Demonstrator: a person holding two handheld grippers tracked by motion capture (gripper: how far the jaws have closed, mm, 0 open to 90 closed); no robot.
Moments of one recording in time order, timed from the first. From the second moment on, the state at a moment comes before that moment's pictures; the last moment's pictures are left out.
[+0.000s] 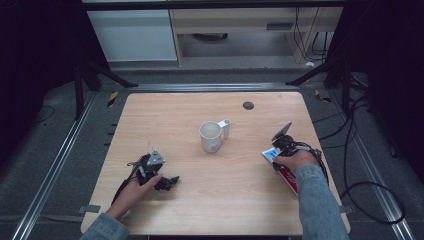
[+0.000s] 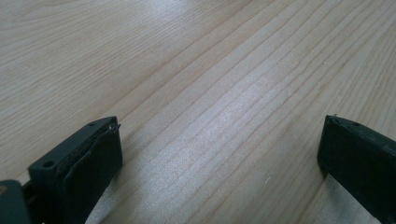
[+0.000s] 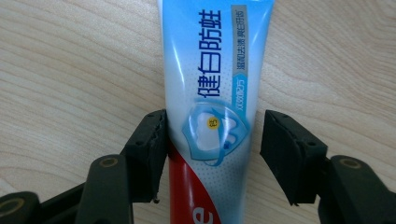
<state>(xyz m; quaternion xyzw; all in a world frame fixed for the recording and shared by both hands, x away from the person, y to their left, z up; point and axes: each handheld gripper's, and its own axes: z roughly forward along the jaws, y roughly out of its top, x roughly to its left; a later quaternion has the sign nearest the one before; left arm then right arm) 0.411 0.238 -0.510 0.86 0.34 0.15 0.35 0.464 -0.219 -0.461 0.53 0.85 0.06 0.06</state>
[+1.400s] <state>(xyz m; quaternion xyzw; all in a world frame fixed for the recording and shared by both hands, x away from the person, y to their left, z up) 0.412 0.238 -0.510 0.86 0.34 0.15 0.35 0.466 -0.217 -0.459 0.51 0.86 0.05 0.05</state>
